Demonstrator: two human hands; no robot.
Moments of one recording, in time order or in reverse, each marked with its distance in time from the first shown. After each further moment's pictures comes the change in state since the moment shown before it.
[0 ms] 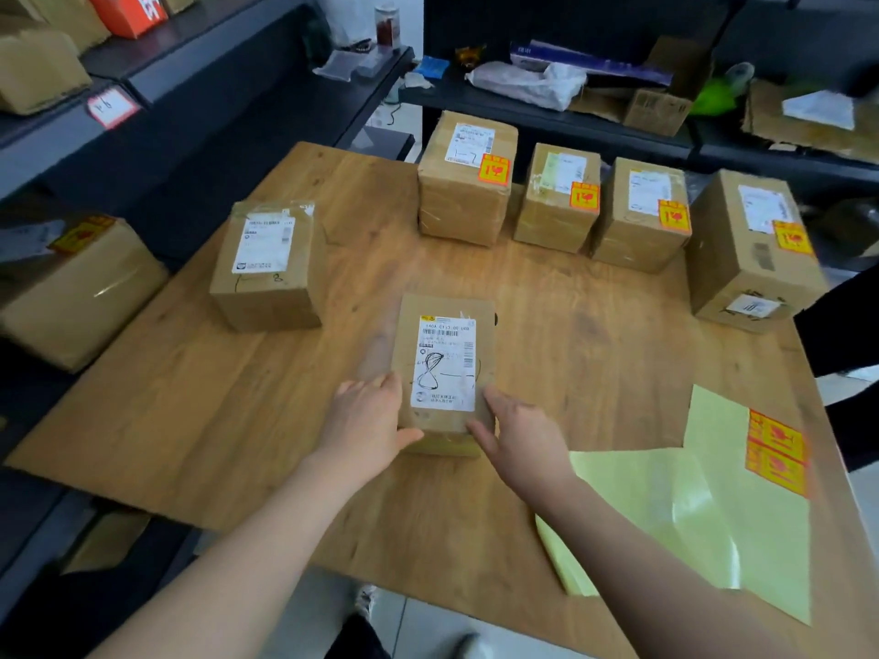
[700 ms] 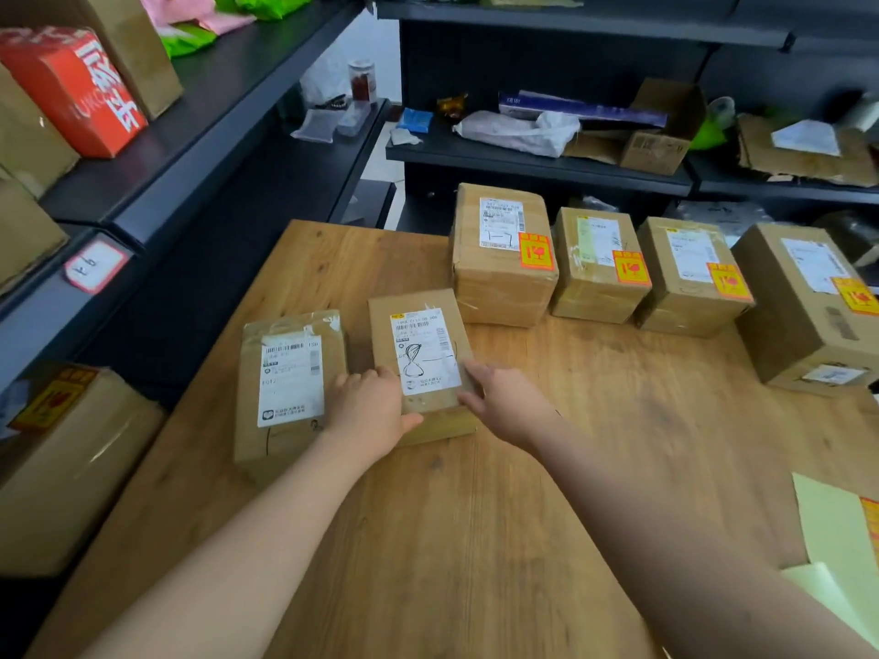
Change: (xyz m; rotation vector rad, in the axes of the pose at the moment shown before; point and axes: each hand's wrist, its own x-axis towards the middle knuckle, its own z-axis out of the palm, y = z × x) left_hand 0.190 -0.116 -0.061 0.158 -0.053 0.008; right_hand 0.236 -0.065 -0.007 0.065 -0.050 -0.020
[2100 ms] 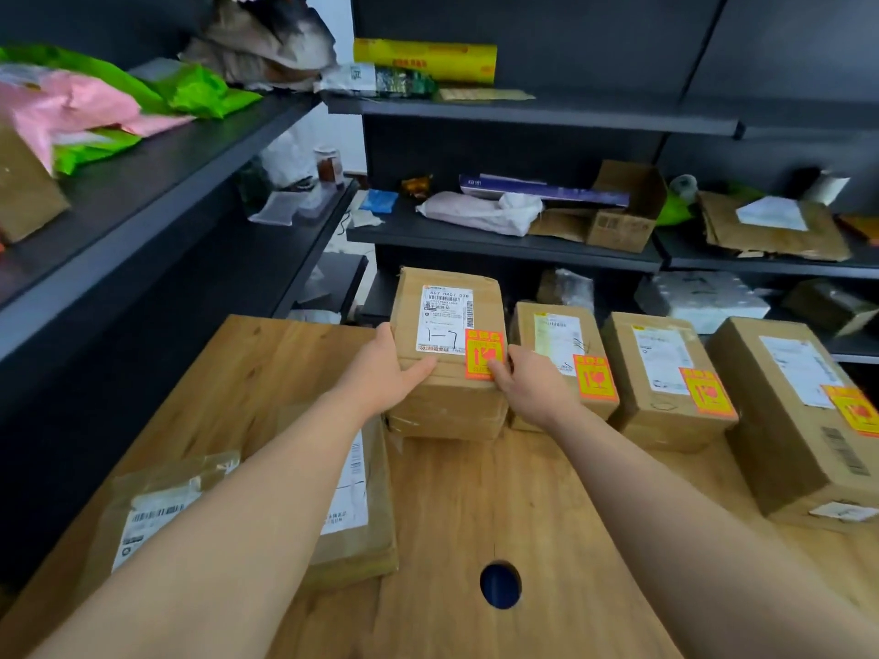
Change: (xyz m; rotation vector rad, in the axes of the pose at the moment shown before) left_hand 0.205 0.076 -0.077 -0.716 0.089 0.002; right_hand 0.131 0.118 -0.125 0.124 0.204 0.250
